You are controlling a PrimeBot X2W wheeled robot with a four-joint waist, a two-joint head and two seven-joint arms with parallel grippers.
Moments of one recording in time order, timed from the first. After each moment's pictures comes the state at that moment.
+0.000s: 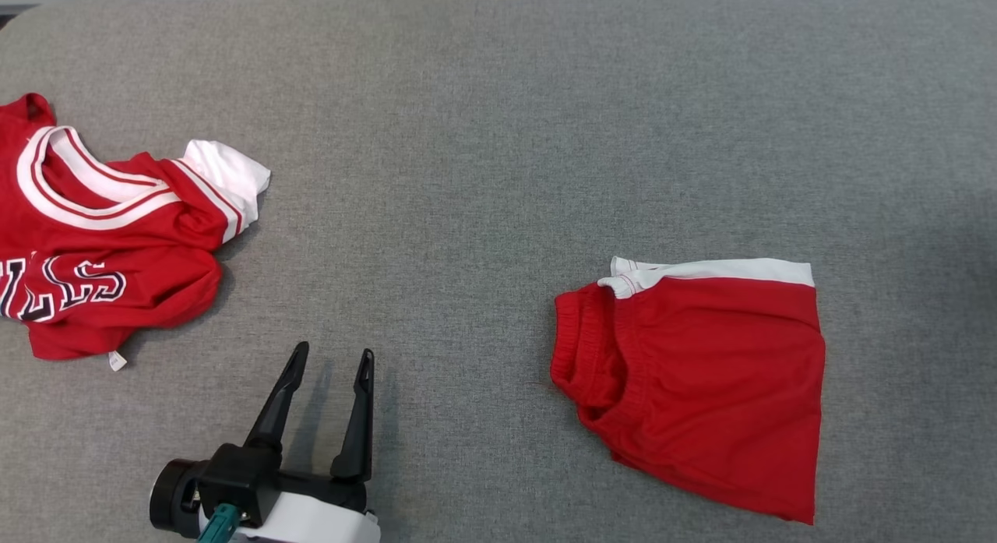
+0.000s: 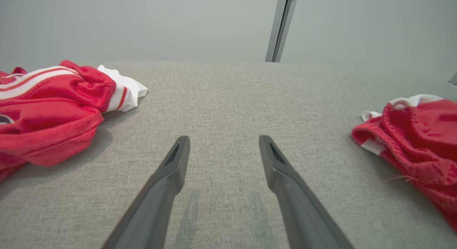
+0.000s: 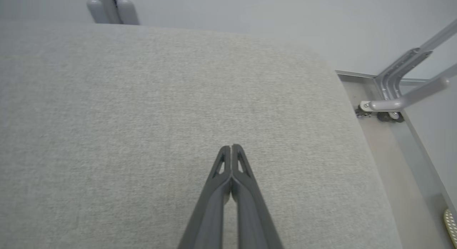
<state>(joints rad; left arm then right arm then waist) 0.02 0.05 -0.18 0.08 -0.16 -0.02 -0.26 -0.69 -0.55 -0.01 0.67 0.33 0.13 0.38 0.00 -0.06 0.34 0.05</state>
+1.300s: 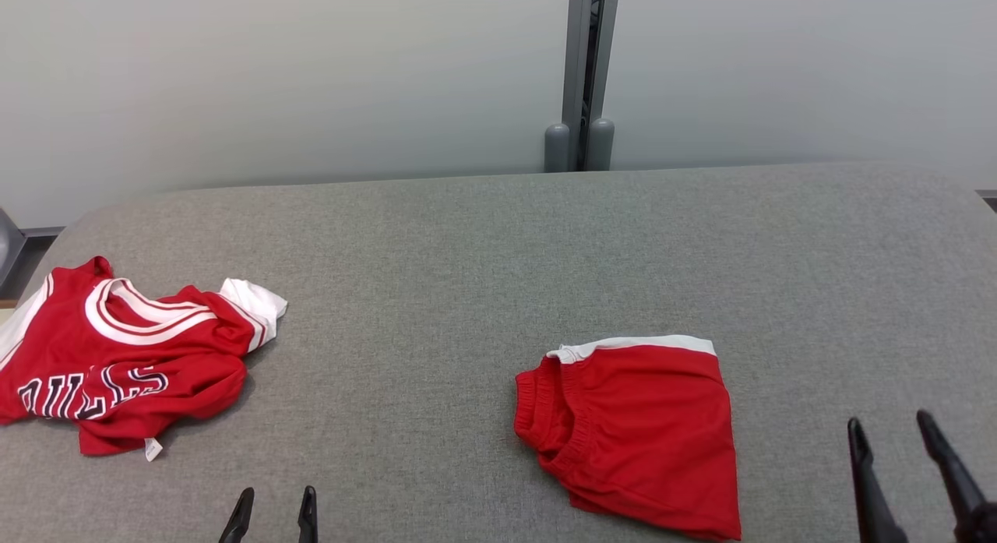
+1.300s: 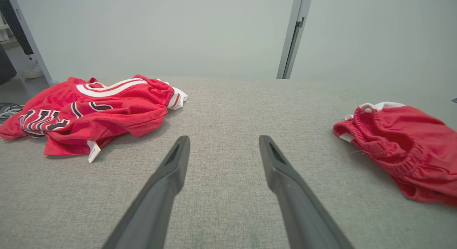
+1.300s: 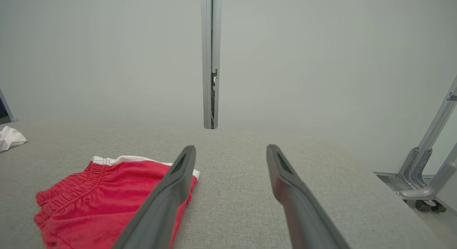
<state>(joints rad) 0.26 0.05 -0.05 0.13 -0.17 -0.02 -0.26 0.21 -0.10 -0.09 -0.03 0.10 0.13 -0.26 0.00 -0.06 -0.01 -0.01</state>
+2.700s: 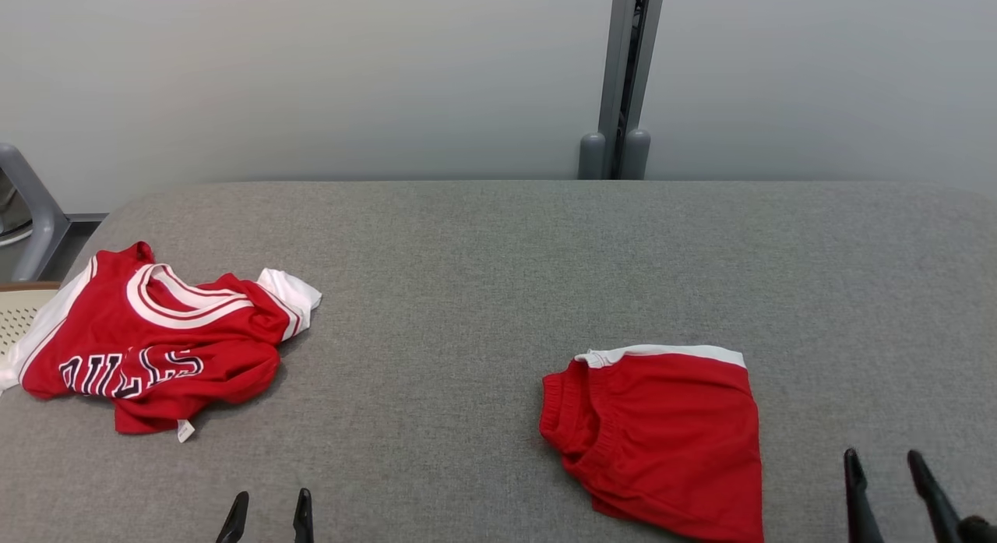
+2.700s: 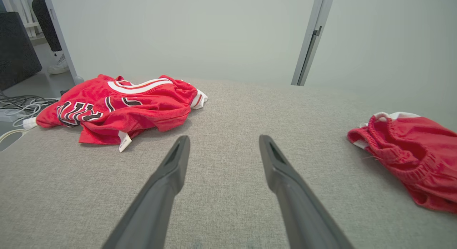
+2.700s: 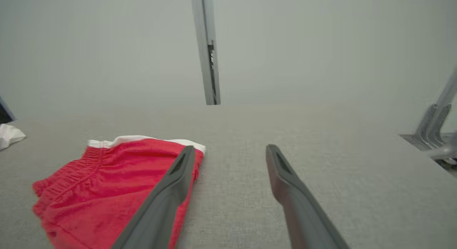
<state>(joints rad) 0.28 0.05 -0.05 0.10 -0.19 0.00 -0.26 0.21 -0.08 -0.10 0.07 0.15 0.13 -0.26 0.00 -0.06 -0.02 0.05</state>
